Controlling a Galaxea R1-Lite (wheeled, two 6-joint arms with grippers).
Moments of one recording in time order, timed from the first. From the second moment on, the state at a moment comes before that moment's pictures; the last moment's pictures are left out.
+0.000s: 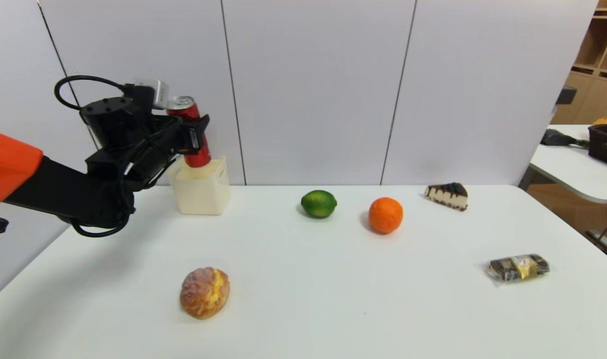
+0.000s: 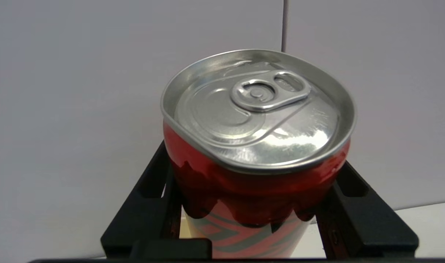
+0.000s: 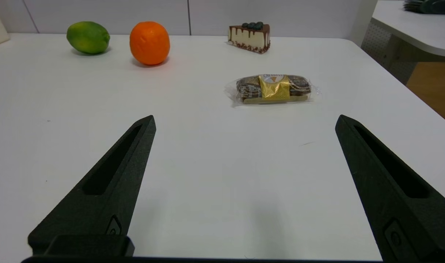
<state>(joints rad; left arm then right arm) -0.14 2.00 -1.12 -1.08 -0.01 0.06 0.00 0.00 0.00 -0.01 0.01 -0.02</state>
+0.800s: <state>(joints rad) -0.11 2.12 -1.18 -1.08 0.00 0.05 0.00 0.00 0.00 -0.01 0.01 -0.02</state>
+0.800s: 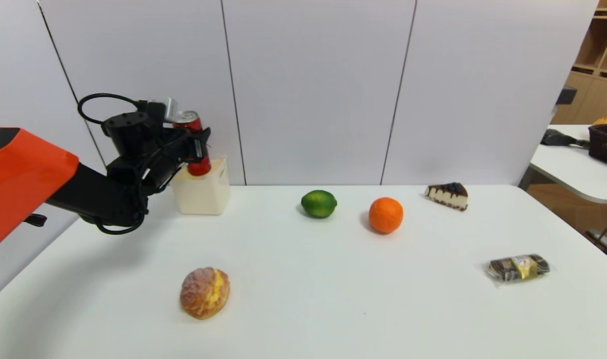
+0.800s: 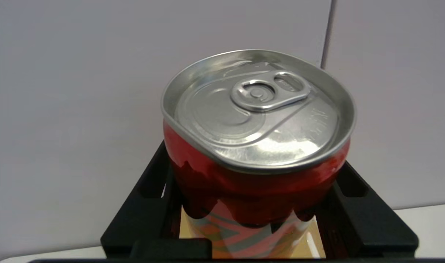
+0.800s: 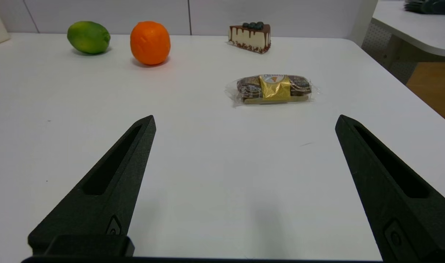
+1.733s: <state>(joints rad) -0.10 2.20 -1.19 -1.03 0.00 0.04 0.00 0.00 0.00 -0.01 0.01 -0.02</state>
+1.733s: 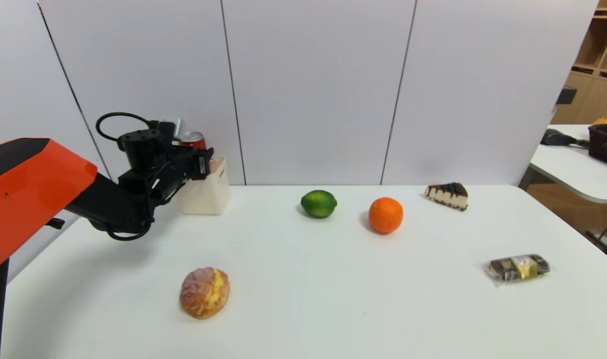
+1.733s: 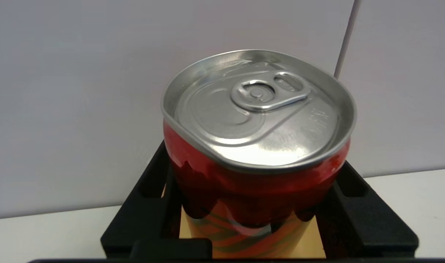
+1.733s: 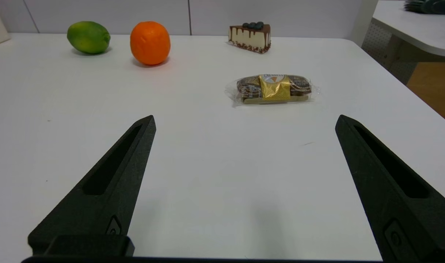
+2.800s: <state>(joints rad) -0.10 2.23 -1.23 -1.01 -0.01 0.04 0.00 0.00 0.00 -0.01 0.01 -0.02</state>
